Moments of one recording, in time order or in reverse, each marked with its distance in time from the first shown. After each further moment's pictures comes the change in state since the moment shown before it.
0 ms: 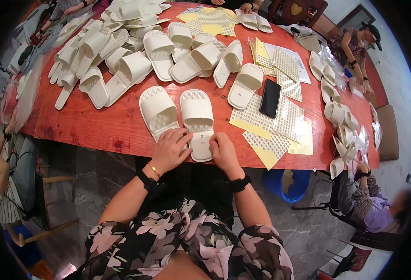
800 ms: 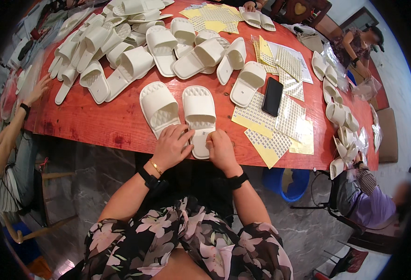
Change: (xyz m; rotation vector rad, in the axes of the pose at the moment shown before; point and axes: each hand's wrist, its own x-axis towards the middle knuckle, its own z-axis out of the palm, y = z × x) left_hand -0.002 0.001 0.004 -0.004 0.016 -0.022; right_hand 0.000 -0.001 0.011 -0.192 0.010 -0.203
